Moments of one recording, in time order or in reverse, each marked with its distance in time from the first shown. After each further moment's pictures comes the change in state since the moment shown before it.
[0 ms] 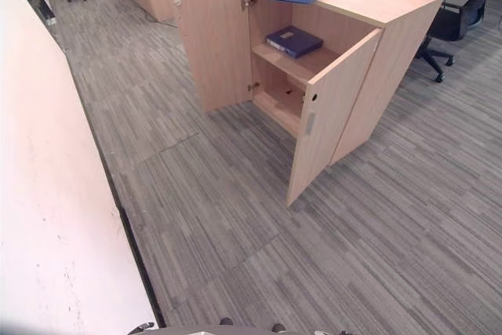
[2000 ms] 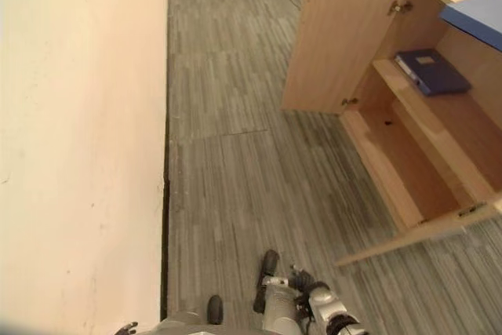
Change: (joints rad) left arm 0.051 0.015 0.123 0.031 -0.048 0.011 0.052; right arm -0.115 0.081 0.152 -0.207 -0.029 -0.012 0.020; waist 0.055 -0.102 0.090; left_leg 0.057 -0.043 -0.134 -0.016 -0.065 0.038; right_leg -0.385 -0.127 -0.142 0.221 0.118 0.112
